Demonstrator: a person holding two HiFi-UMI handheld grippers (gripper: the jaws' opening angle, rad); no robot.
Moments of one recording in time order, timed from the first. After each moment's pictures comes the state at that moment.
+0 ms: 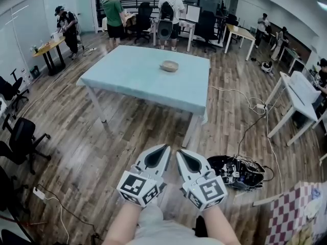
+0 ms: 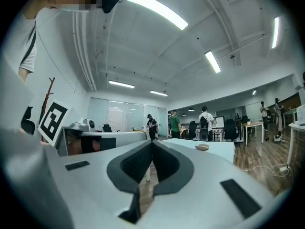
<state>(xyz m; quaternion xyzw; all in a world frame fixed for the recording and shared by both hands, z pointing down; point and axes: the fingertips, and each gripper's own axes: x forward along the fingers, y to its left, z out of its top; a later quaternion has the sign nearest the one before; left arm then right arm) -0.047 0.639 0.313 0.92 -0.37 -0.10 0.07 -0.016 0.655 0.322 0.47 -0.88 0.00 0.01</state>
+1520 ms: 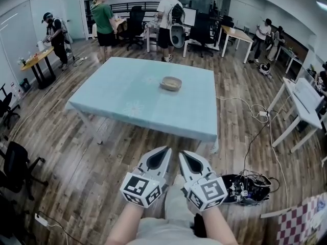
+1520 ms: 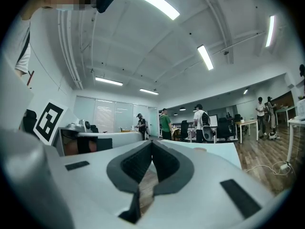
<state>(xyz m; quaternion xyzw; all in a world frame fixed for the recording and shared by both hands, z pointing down) -0.070 0.393 0.325 0.93 -0.35 -0.09 0.07 -0.034 0.409 0.334 0.52 -0.85 0.01 0.00</state>
